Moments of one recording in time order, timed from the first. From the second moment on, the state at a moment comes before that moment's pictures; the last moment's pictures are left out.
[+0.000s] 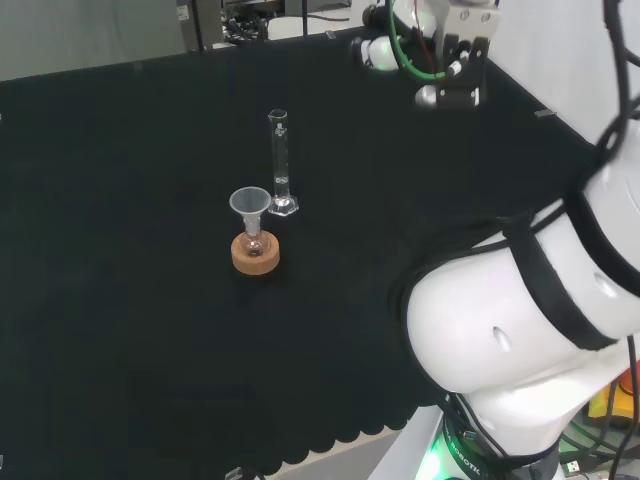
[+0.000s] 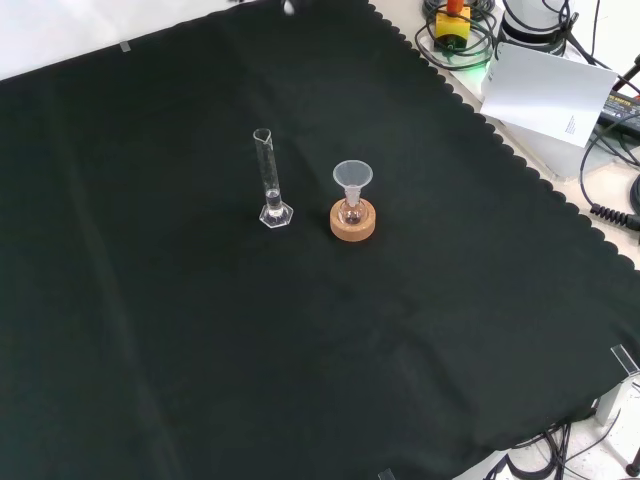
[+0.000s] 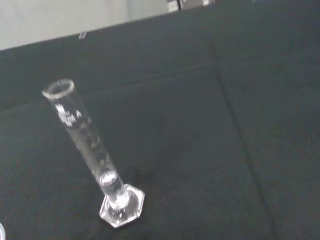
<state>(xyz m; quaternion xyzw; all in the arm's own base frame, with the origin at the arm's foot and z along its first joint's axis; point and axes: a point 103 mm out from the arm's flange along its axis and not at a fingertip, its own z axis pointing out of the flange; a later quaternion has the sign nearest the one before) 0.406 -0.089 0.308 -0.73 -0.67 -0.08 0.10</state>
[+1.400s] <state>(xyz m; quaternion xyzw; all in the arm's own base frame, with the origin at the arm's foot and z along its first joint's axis) 0.458 -0.103 0.293 -0.68 -0.70 -0.17 0.12</state>
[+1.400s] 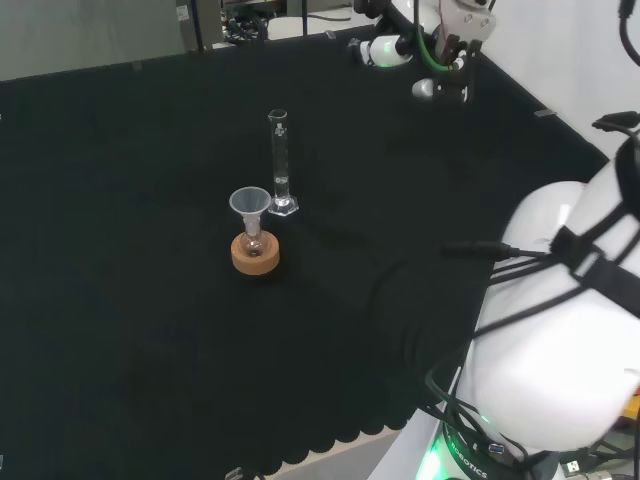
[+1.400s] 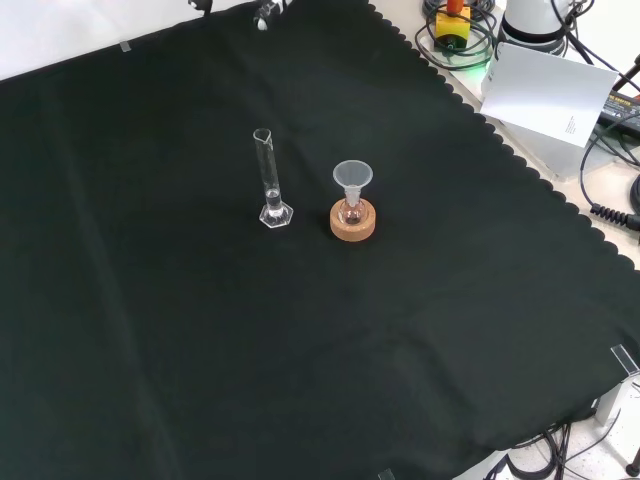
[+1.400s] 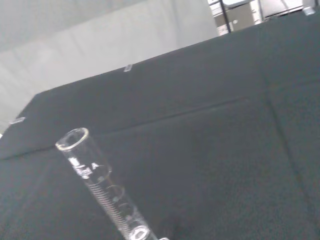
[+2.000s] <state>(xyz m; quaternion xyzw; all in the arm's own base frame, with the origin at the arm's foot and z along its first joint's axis) 0.458 -0.061 0.162 -0.64 -0.71 -0.16 0.24</state>
